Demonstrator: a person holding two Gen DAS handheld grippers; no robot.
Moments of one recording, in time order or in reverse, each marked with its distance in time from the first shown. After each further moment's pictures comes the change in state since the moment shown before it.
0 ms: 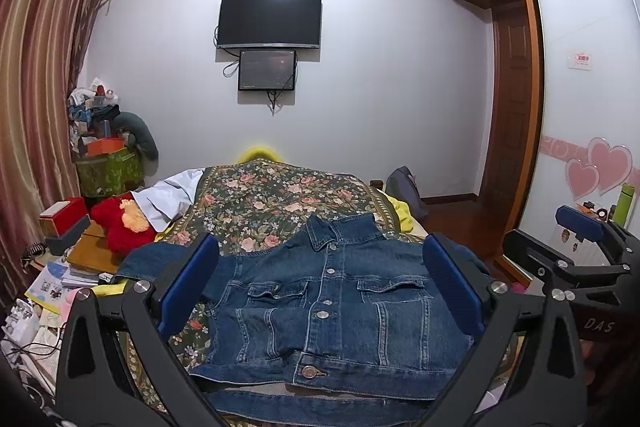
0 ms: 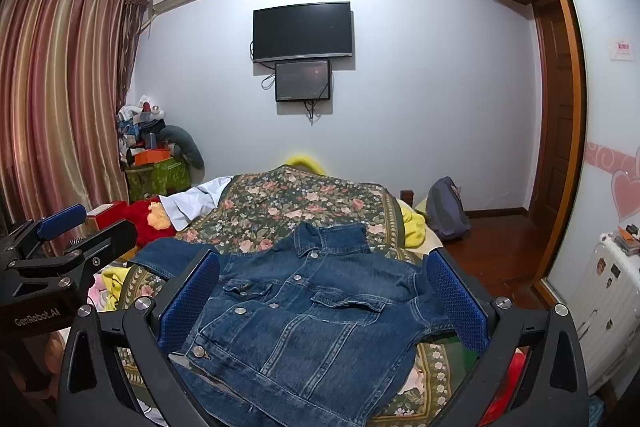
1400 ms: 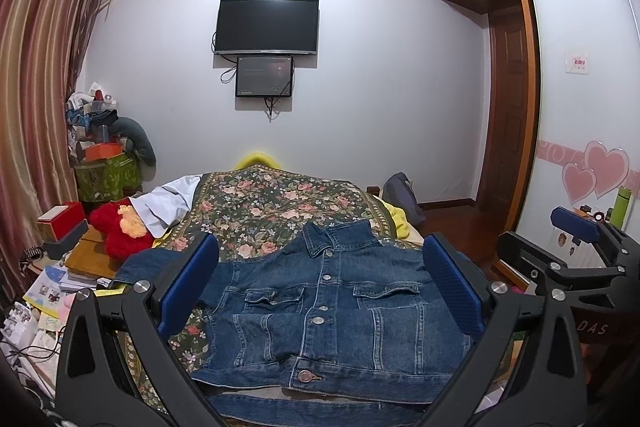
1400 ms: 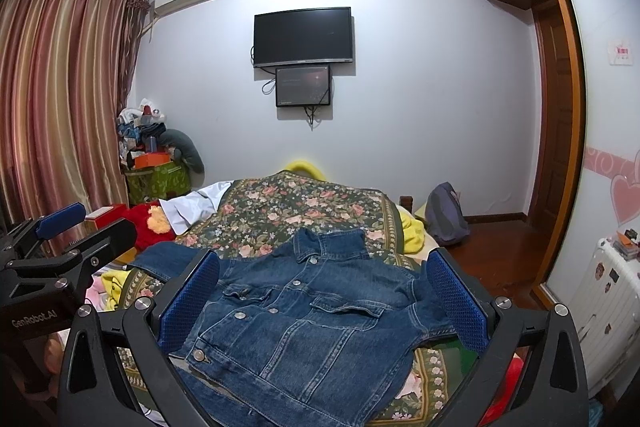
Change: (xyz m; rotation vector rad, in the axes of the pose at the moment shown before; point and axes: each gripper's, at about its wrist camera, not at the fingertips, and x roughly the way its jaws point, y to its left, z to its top) left arm -0.008 -0.003 0.005 -0.005 -0.022 -0.015; right arm -0.004 -0.002 0.008 0.000 -0.016 0.002
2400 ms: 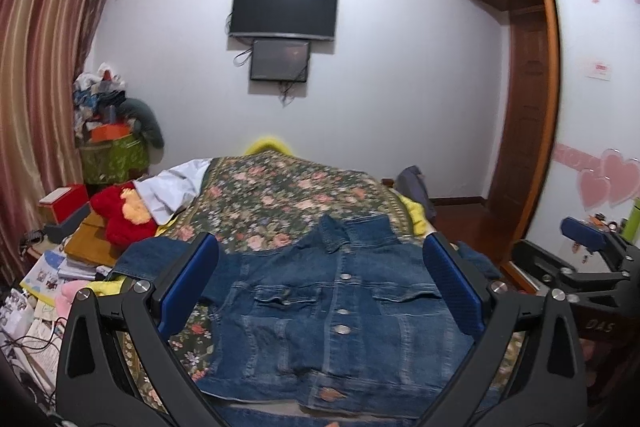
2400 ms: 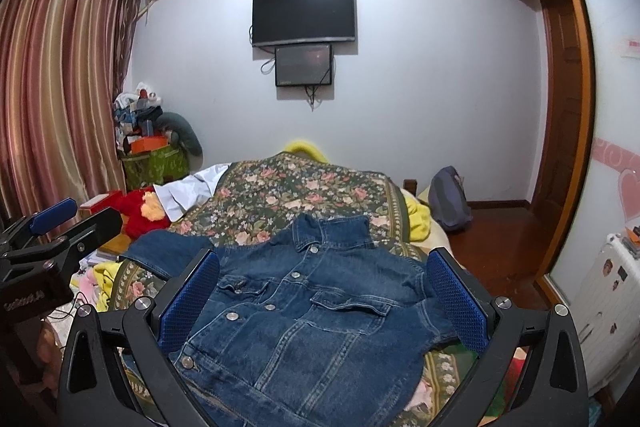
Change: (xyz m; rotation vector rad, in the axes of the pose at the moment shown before) left arm 0.056 0.033 -0.004 -0.053 0.054 0.050; right arm 0.065 0.000 0.004 -0.006 0.087 0.009
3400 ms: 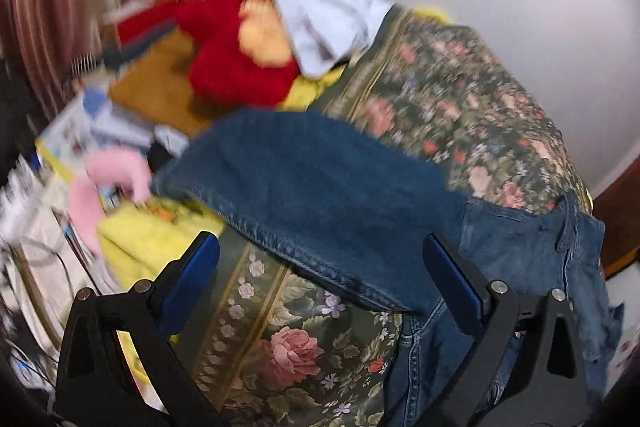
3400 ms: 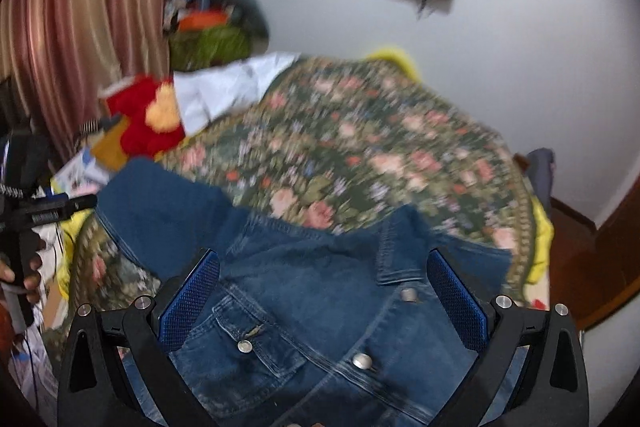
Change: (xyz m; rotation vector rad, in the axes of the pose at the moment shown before) left arm 0.268 0.330 -0.087 -0.437 0.553 0.333; right arm 0.369 0.134 0.021 -0.314 0.443 0.239
